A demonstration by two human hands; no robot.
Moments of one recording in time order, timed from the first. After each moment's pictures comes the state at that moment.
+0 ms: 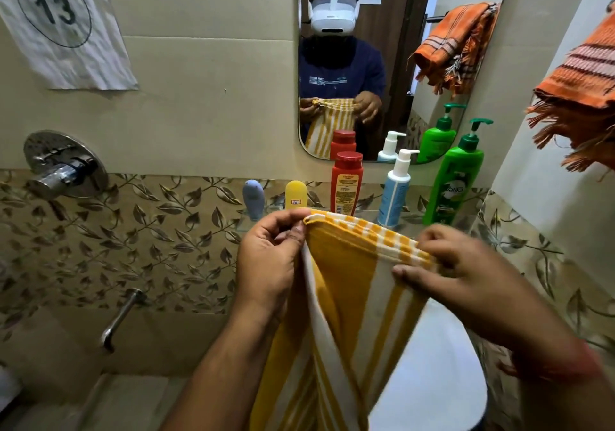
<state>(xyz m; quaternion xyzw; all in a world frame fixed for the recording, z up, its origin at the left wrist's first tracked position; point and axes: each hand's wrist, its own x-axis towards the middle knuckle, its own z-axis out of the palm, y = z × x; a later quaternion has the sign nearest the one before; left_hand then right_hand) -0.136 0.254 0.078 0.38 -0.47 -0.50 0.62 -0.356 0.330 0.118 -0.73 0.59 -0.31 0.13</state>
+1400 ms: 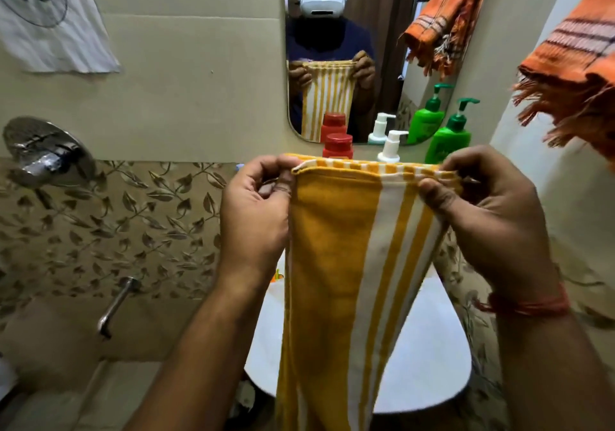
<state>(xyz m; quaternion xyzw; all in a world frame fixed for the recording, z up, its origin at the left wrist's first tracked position) -0.137 0.268 0.122 0.34 -0.55 -0.38 0.66 -0.357 0.327 0.137 -0.63 0.50 -0.59 0.08</state>
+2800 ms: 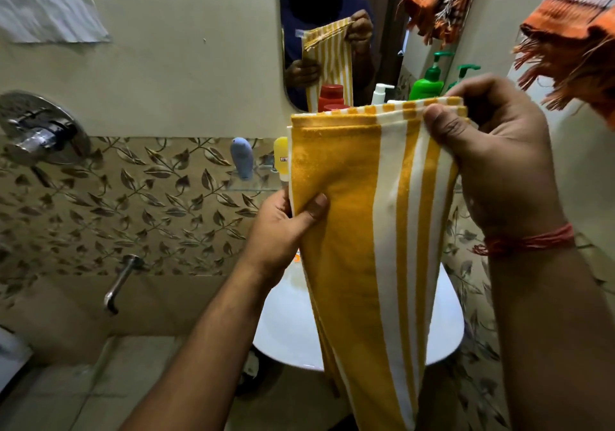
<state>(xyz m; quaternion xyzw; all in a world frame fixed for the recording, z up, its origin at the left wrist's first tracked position) -0.136 0.274 0.059 0.34 -0.59 -0.55 0.49 -0.357 0.323 0.154 -0.61 0.43 -0.64 0.15</state>
